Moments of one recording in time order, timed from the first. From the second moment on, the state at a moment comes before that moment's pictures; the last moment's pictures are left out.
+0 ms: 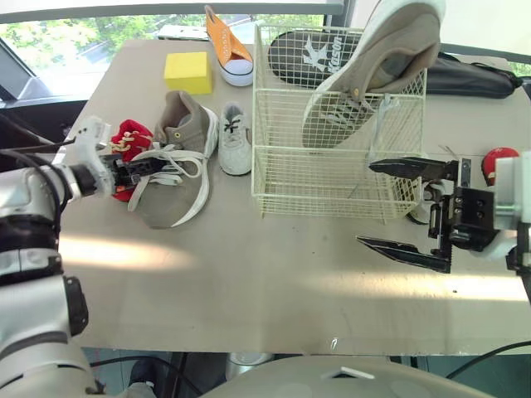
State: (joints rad) left arm -0.54 0.95 0.31 0.46 -0.58 1.07 -0.92; right arm -0.08 -0.90 -0.32 -0.83 0.98 0.54 0.82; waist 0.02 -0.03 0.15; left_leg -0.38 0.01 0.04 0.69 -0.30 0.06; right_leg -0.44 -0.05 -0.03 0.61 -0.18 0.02
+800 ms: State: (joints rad) left arm -0.92 0.41 0.21 -0.23 -0.45 0.55 -0.32; right arm 0.07 -0.81 -0.48 -0.81 0.96 0.53 0.69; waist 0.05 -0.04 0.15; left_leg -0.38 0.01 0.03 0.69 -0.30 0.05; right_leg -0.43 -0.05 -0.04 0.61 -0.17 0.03
